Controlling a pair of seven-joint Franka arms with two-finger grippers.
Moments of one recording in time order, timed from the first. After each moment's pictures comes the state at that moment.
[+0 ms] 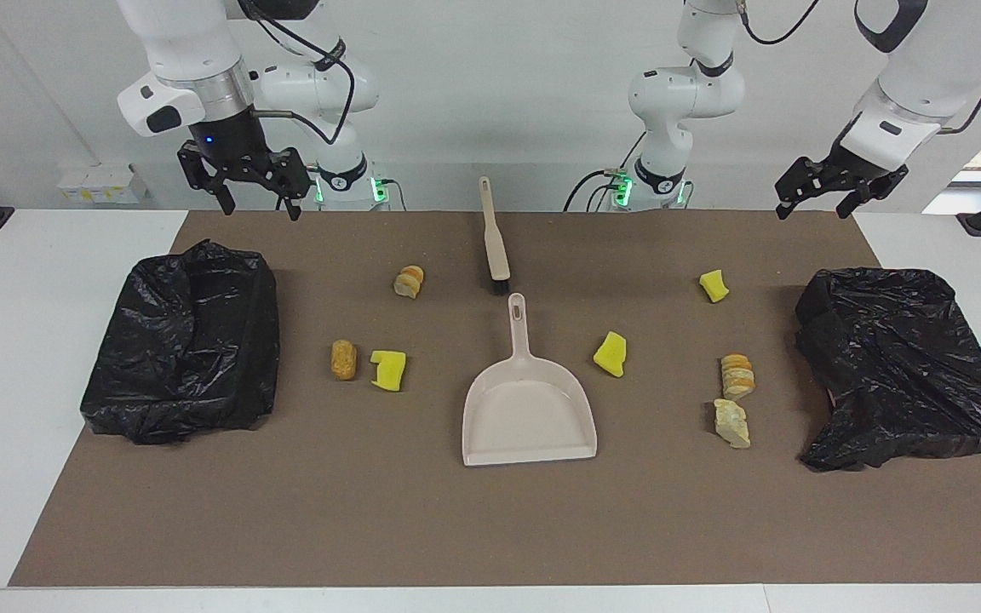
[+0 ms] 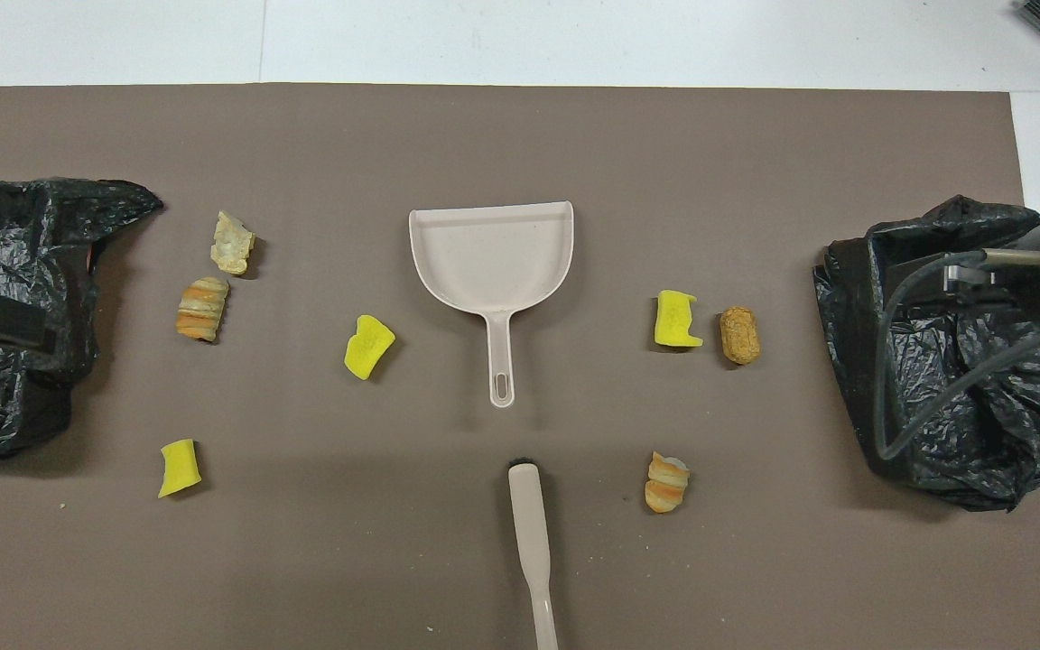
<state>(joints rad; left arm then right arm) -0.01 -0.04 -0.01 -1.58 -0.02 1.44 0.00 0.07 -0.04 0.02 -1.56 -0.01 1.56 0.22</state>
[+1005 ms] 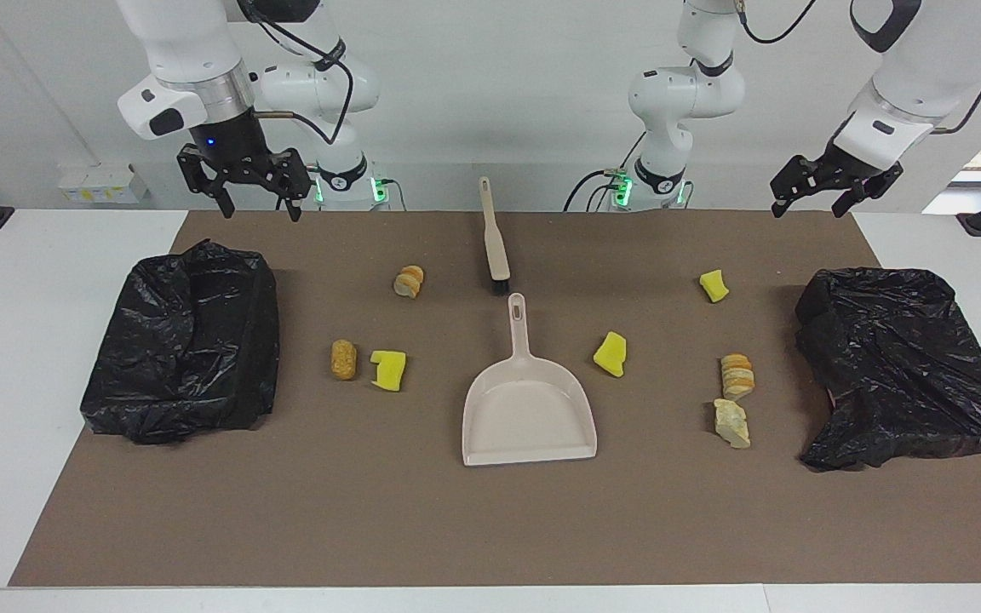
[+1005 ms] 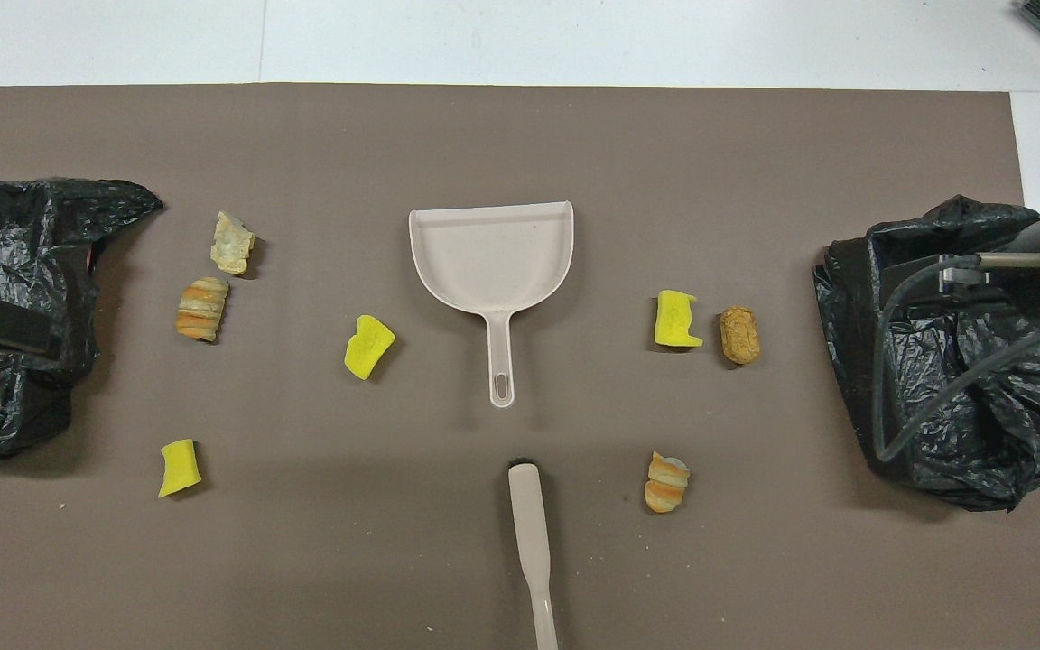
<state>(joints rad) -0.01 -0.05 -0.01 -1.59 -0.02 1.44 0.01 0.07 -0.04 0.02 -1.58 -0.01 1.58 0.18</state>
